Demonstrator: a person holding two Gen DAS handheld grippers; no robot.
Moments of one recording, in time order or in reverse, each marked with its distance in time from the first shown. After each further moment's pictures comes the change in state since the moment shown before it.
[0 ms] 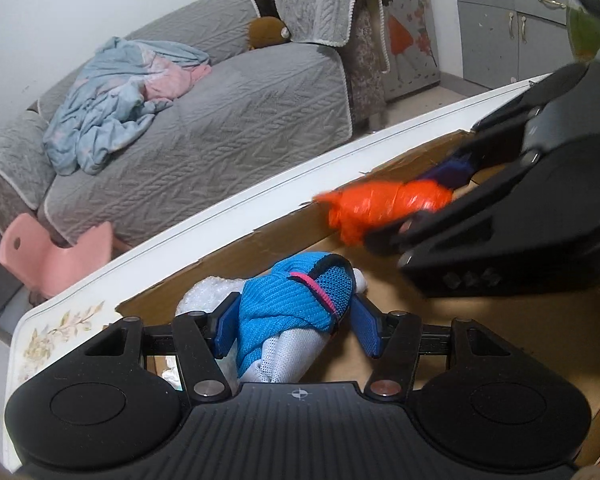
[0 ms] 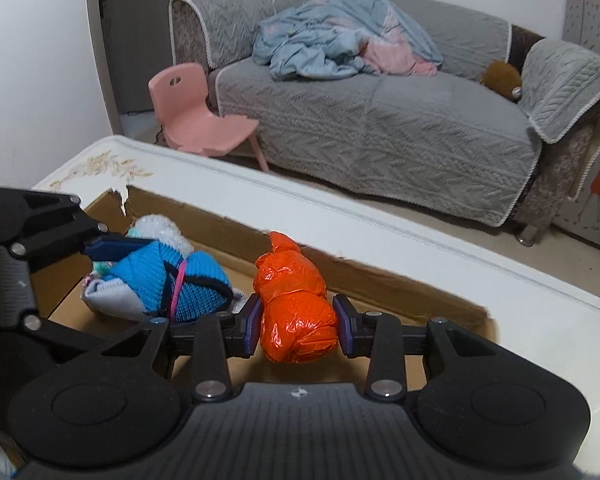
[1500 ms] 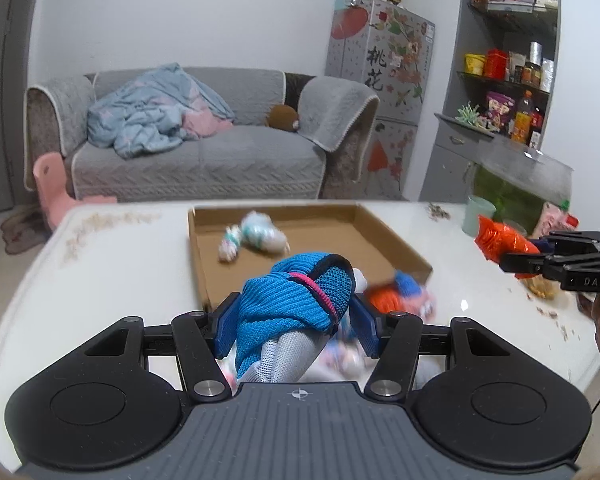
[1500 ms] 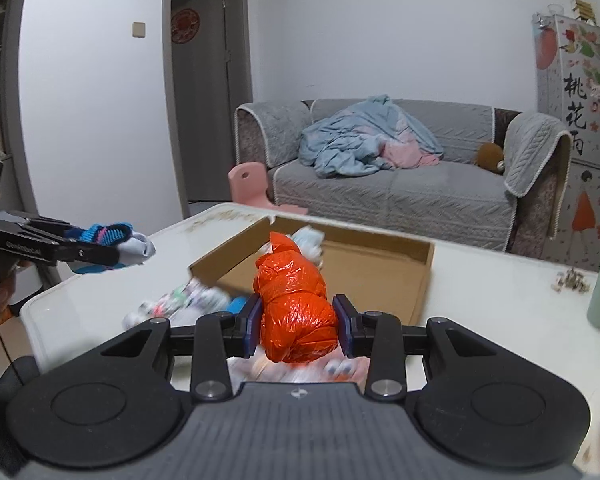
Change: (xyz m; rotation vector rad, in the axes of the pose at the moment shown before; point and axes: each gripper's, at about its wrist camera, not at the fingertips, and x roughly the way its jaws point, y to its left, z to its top) left arm -0.279 0.024 -0.157 -0.367 -0.291 -0.178; right arm -0.235 0.039 -0.120 0.015 -0.340 0.096
